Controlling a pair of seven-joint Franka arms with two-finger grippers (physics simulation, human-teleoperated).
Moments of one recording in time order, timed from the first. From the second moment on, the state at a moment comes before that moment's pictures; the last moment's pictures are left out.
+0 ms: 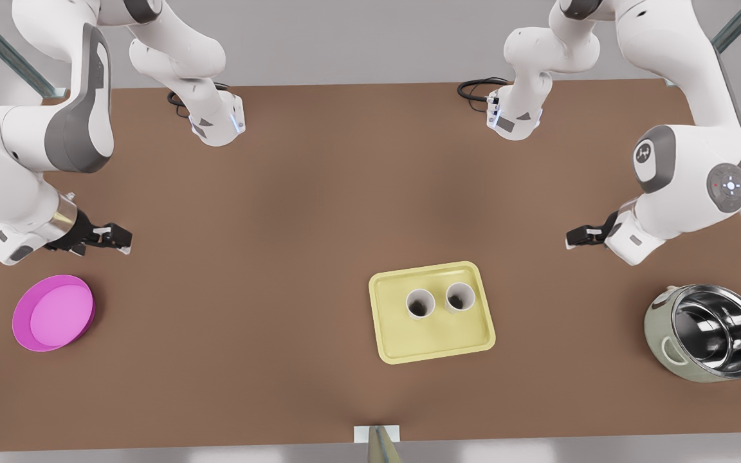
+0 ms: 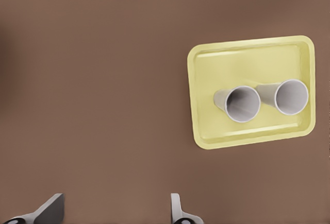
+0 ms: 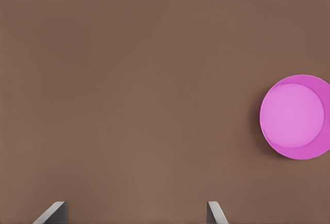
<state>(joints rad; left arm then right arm) -0.15 0.21 0.13 -1.57 -0.14 1.68 -0.01 -0.04 0.19 0.05 -1.44 -0.02 1.62 -0.03</state>
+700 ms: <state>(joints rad) -0.19 0.24 0.09 -1.59 -0.06 1.69 0.00 0.52 0.82 0.08 -1.15 -0.03 2.01 0.36</state>
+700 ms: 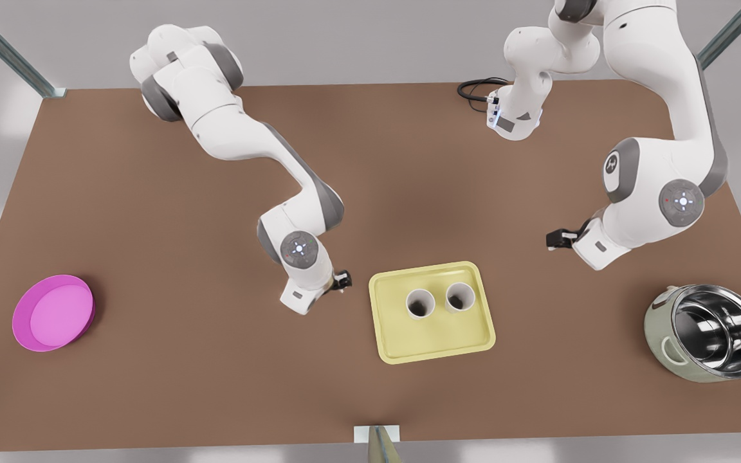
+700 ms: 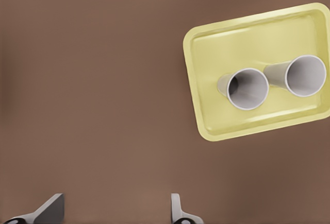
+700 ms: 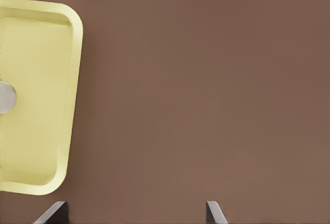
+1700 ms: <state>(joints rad) -0.19 0.23 0.09 -1.57 -0.11 1.69 -0.05 0.70 1.14 0.07 -0.98 -0.03 2.68 0.61</state>
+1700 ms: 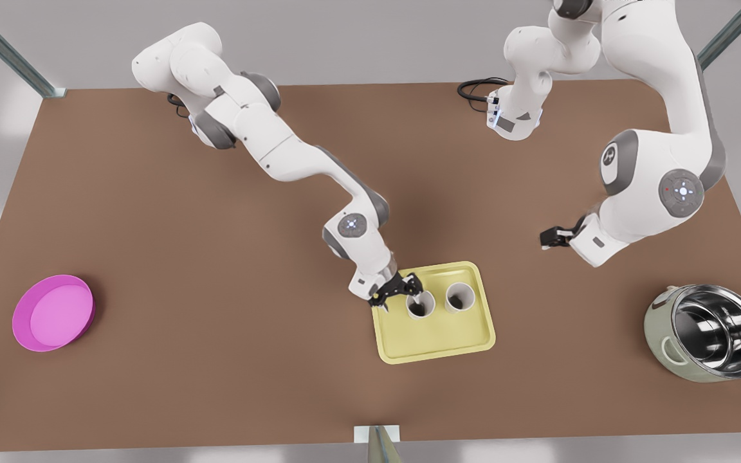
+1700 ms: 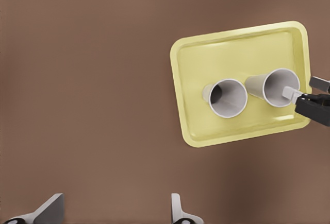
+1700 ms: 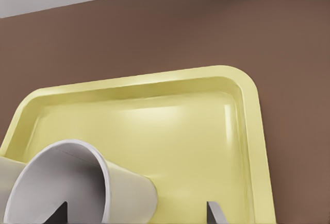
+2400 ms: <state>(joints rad) -0.24 0.31 0.08 -1.60 -0.13 1.78 -0.05 0.66 1.07 0.07 -0.99 -0.01 2.70 0.53</state>
